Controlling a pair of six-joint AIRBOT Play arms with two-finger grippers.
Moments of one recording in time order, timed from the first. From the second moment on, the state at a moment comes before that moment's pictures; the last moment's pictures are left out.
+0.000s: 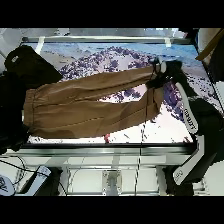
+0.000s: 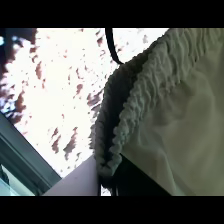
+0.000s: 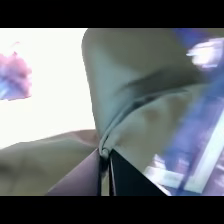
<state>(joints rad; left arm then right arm) 0.95 -0.96 0.47 1.02 -0.86 -1.32 0.07 -1.88 1.86 -1.67 1.29 1.37</state>
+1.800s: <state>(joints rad) 0.95 -0.96 0.62 1.02 -0.95 -1.32 -0.14 -1.89 1.76 -1.45 1.37 1.47</state>
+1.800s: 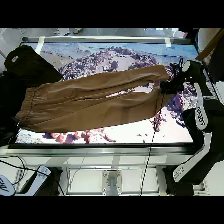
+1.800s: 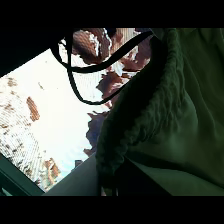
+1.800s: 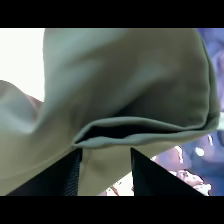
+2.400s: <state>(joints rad) 0.95 -0.96 0.62 1.02 -0.95 -1.32 -0.15 -1.89 1.77 -1.53 1.36 1.53</state>
